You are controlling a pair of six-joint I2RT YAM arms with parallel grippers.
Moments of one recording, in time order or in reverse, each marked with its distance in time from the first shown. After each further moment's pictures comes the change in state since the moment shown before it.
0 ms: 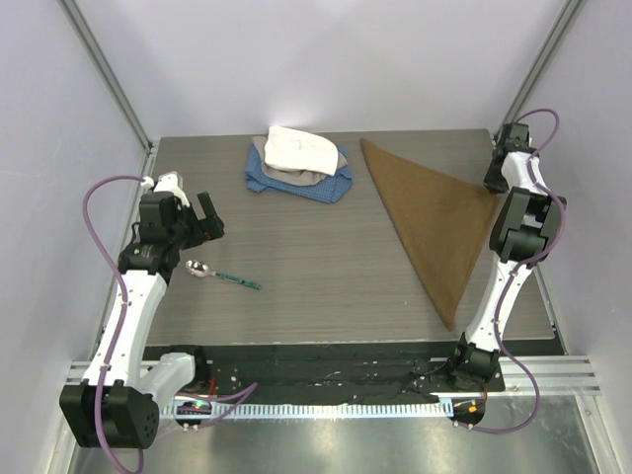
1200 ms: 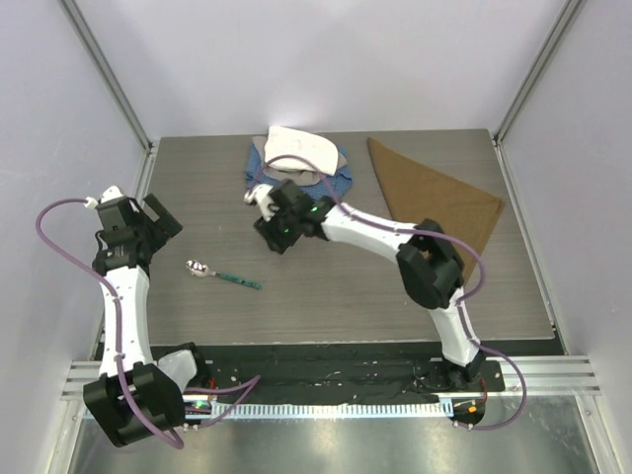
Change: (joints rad) left arm 0.352 0.035 -0.004 -0.008 -0.008 -0.109; right arm 1.121 -0.236 -0.255 0.191 -0.346 -0.179
